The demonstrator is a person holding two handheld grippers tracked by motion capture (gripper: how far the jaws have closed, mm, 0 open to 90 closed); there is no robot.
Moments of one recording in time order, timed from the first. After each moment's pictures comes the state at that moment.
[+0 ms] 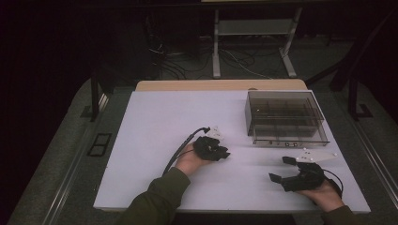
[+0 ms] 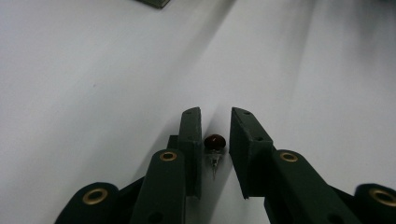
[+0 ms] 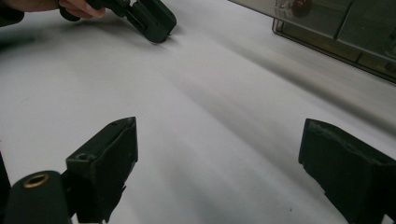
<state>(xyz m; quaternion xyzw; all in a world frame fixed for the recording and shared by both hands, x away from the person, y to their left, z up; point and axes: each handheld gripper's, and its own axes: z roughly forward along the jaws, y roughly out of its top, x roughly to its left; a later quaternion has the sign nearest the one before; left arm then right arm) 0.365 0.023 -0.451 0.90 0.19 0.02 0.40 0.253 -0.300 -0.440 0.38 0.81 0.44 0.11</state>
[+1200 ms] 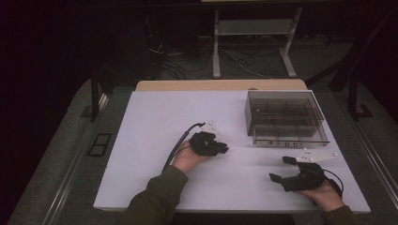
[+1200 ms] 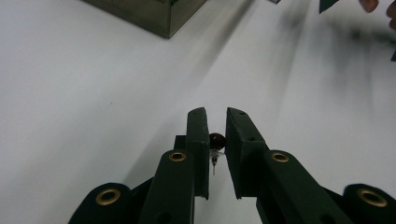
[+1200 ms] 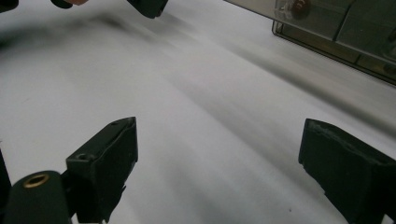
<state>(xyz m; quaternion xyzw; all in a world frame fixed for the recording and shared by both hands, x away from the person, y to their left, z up) 0.367 0.034 -0.431 0.88 0.21 0.00 0.43 0.253 -0.300 -0.439 0.38 0.81 0.44 0.11</state>
